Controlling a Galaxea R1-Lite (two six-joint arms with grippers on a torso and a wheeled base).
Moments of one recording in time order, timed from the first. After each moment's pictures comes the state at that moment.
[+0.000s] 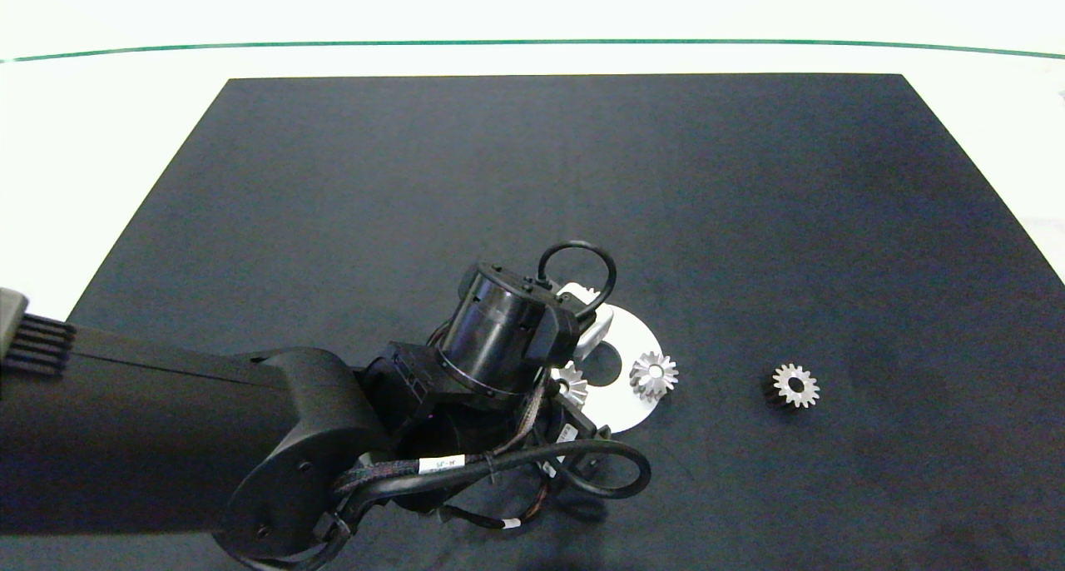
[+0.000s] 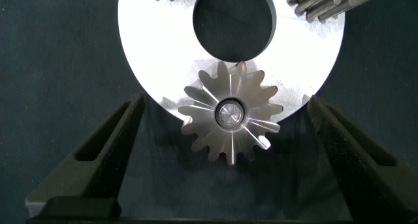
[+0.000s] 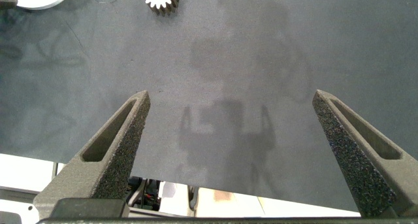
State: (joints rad) left arm -0.89 1.82 -1.06 -0.15 0.28 0.13; right arm 0.12 0.64 -0.71 0.50 -0.02 -0.07
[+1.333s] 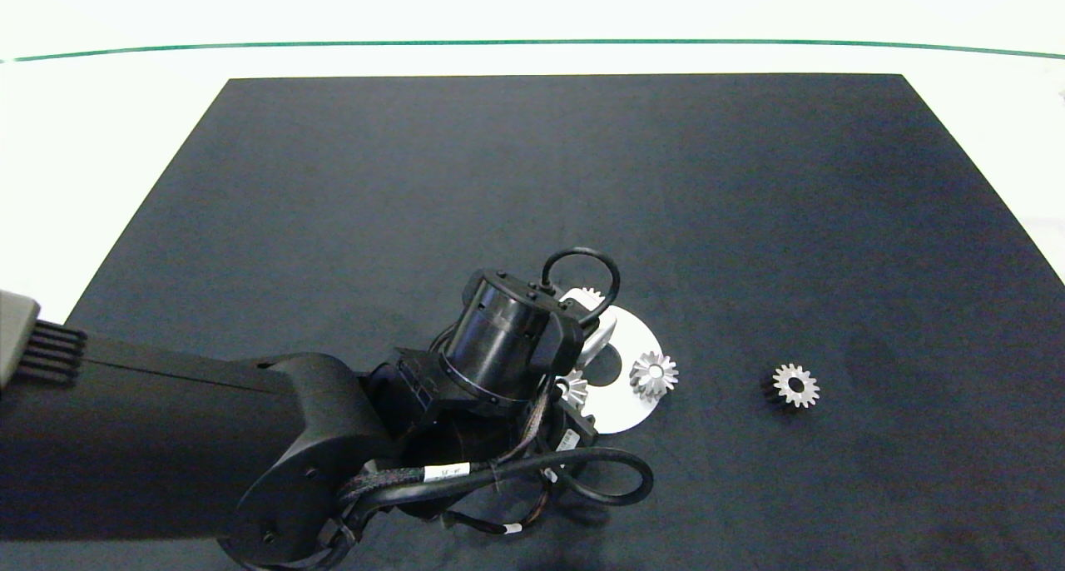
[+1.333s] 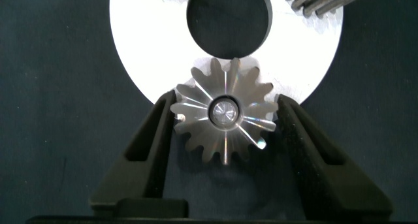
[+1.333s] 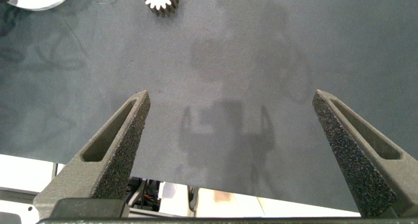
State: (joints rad) left arm -0.90 1.82 -1.06 -0.16 0.28 0.13; right arm 0.12 0.64 -0.71 0.50 -0.02 -0.07
